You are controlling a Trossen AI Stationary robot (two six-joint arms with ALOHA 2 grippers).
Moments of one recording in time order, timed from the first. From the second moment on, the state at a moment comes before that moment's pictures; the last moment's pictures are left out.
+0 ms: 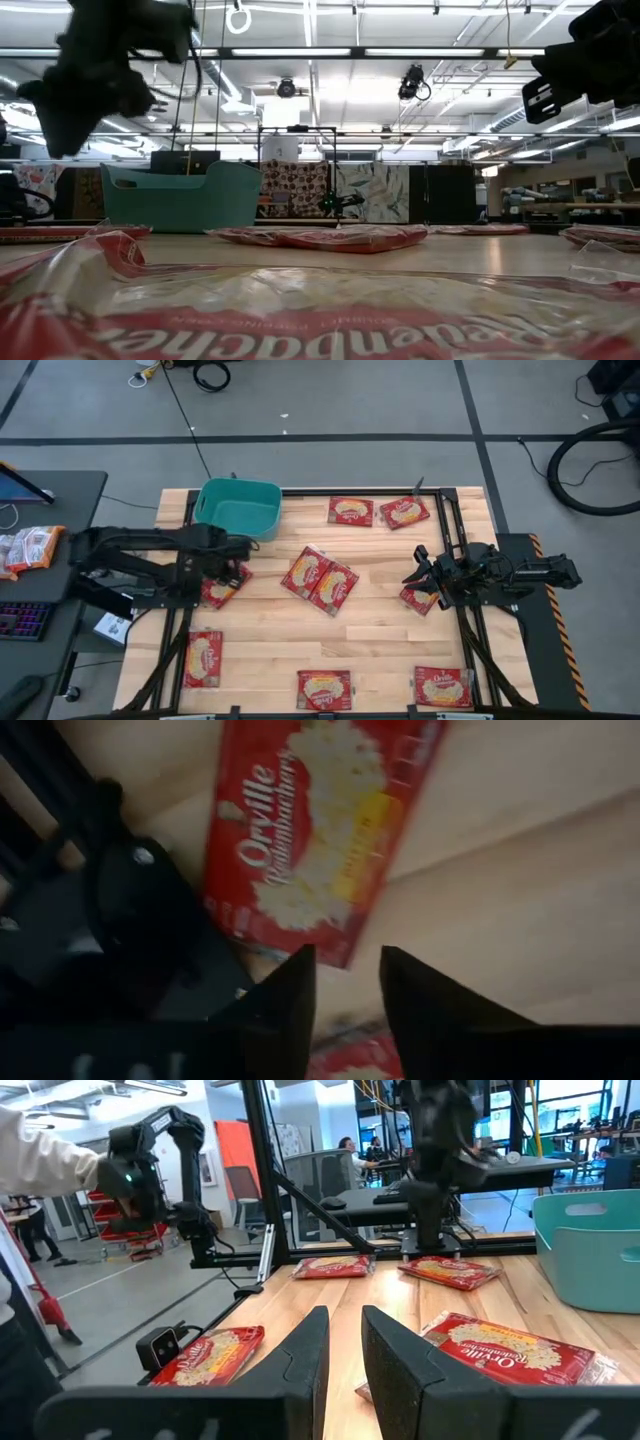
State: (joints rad) left arm 0.17 1.20 0.84 -1.29 0.07 -0.95; right arm -0.03 0.03 0.01 0.08 -0.31 0.14
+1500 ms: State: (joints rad) left arm 0.00 1.54 0.95 -1.02 0.25 -0.13; right arm -0.03 0.03 0.01 0.08 -0.31 0.14
